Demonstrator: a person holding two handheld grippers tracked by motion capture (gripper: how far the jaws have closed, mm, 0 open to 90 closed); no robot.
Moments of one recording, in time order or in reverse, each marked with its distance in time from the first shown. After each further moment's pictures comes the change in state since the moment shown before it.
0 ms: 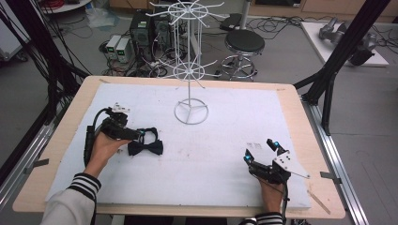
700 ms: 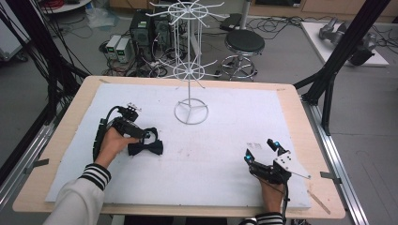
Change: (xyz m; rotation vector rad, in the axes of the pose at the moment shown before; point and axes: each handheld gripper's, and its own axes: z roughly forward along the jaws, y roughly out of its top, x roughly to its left) left arm -0.009 0.016 0.029 0.238 -0.008 -0.045; right arm -0.001 0.000 -0.001 -0.009 0.001 0.011
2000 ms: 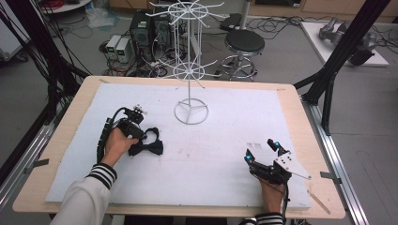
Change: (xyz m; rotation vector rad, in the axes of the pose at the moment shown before) left arm -0.010 0.002 0.011 0.090 0.002 0.047; right arm 0.000 0.000 -0.001 -0.004 -0.001 0.007
